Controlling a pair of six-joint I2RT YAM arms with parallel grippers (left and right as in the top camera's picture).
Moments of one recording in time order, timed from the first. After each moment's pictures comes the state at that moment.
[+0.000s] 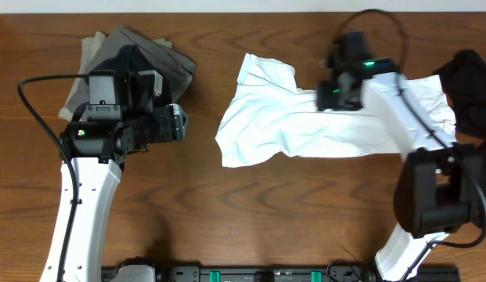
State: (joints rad) left arm -0.02 1.29 1.20 -0.92 0.30 -0.13; right arm 0.14 1.92 1.50 -0.84 -0.08 0.18
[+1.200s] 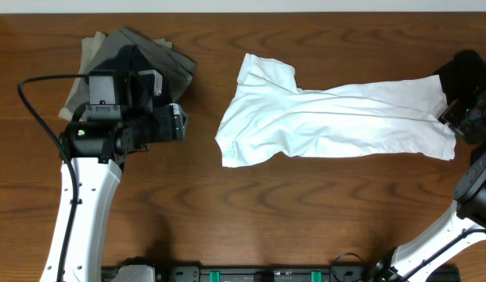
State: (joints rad) left arm -0.02 1.29 1.20 -0.91 0.30 -0.13; right arm -0.58 2.08 1.50 -0.71 -0.06 0.20
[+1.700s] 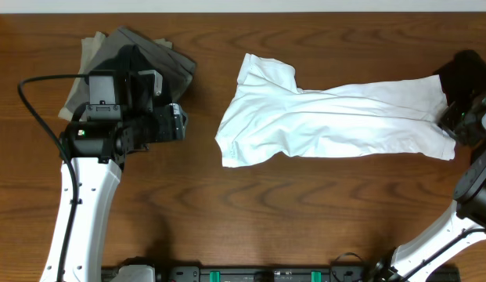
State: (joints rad) left arm -0.02 1.29 1.20 -0.91 0.30 -0.13; right arm -0.58 2.08 1.42 -0.62 -0.06 0.20
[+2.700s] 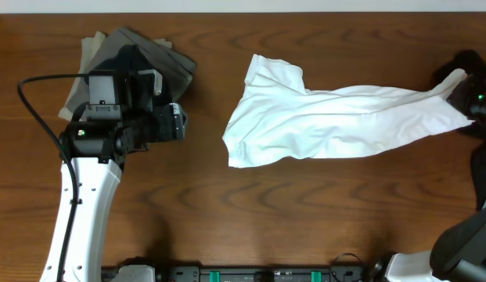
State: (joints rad) left arm -0.02 1.29 1.20 -0.91 0.30 -0.13; right arm -0.50 1.62 1.39 -0.75 -0.17 0.25
